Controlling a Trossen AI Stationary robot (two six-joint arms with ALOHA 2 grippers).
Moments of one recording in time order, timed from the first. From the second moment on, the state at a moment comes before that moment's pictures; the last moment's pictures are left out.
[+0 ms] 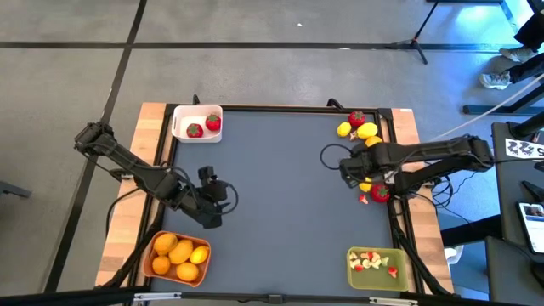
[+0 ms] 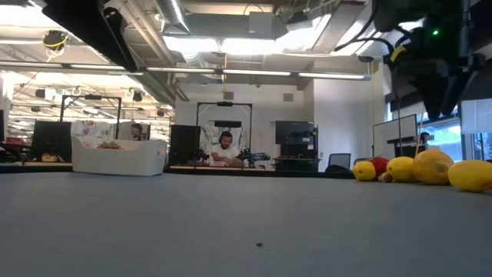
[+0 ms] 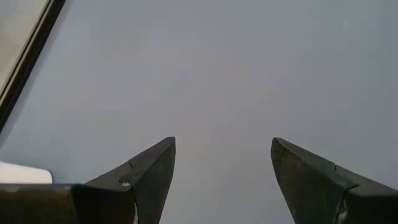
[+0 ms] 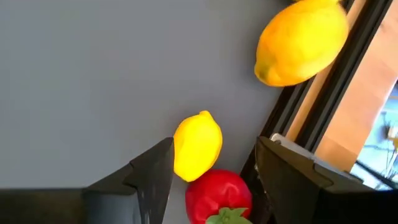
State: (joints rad) left arm -0.50 1.27 0.95 -0.81 -0.58 -0.54; right arm 0.03 1.23 0.96 -1.42 0.28 1.10
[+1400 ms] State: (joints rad) left arm -0.49 1.27 0.95 -0.72 -0.58 -0.61; right arm -0.04 1.24 0.72 -0.88 0.13 0.95
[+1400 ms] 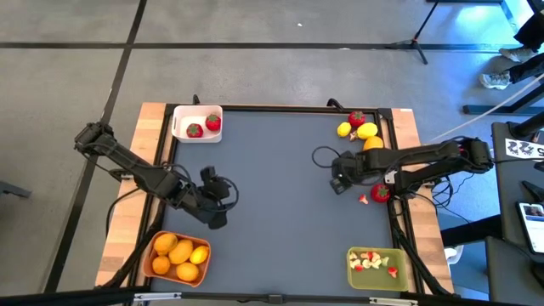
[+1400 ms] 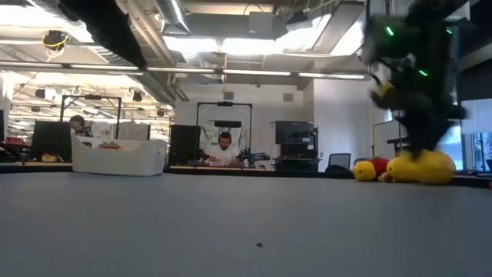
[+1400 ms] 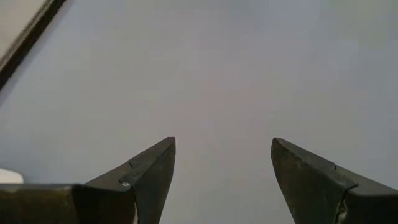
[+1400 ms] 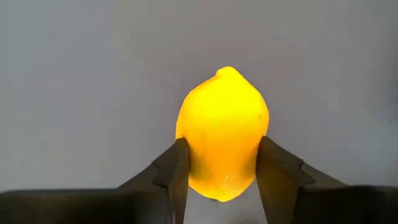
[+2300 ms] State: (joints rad) left arm -0.43 1.27 0.76 0.02 -0.60 -0.42; right arm 0.23 1.30 0.78 0.27 0.26 0.53
